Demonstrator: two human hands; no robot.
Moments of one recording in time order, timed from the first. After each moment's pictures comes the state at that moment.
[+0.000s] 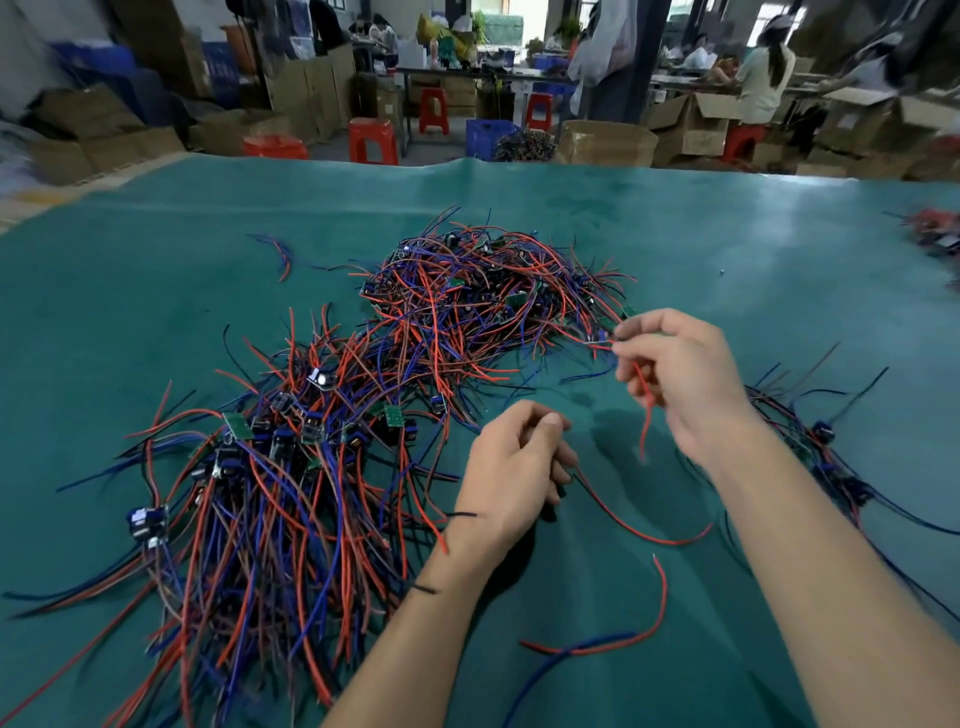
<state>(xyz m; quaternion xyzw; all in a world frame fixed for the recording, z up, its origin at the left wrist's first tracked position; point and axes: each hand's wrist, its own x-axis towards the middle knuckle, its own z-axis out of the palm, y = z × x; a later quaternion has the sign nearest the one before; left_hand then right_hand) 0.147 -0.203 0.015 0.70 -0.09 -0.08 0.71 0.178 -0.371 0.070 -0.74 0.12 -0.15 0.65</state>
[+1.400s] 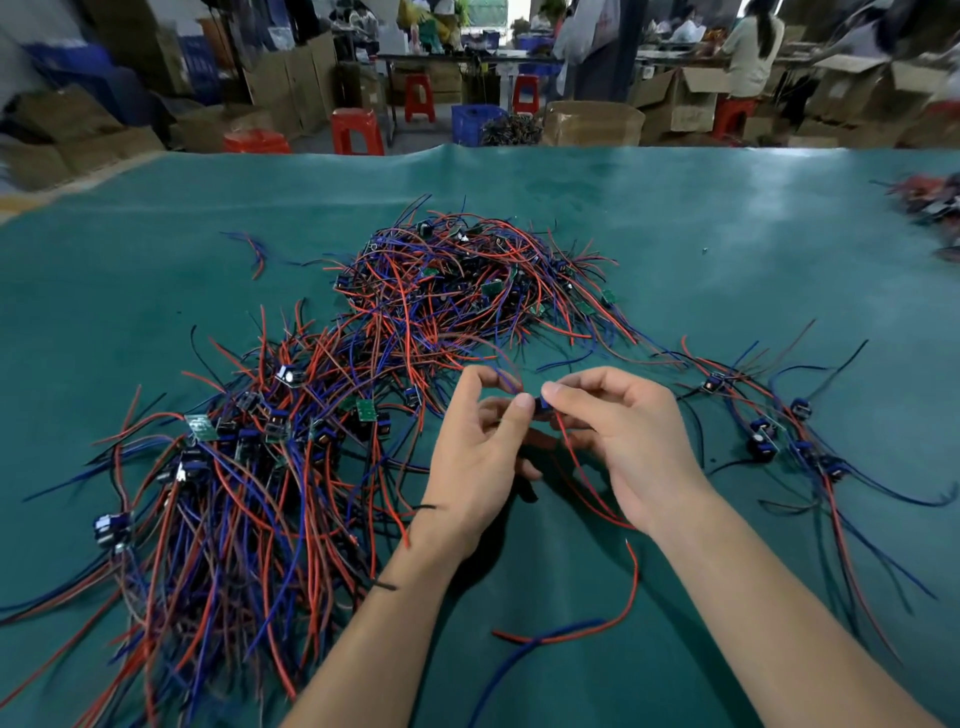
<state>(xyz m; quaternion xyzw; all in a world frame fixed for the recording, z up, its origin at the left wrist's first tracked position) 0.149 -0.203 0.012 0.64 -0.12 -0.02 0.76 0.128 -0.337 0.037 -0.64 0.10 -0.11 0.75</state>
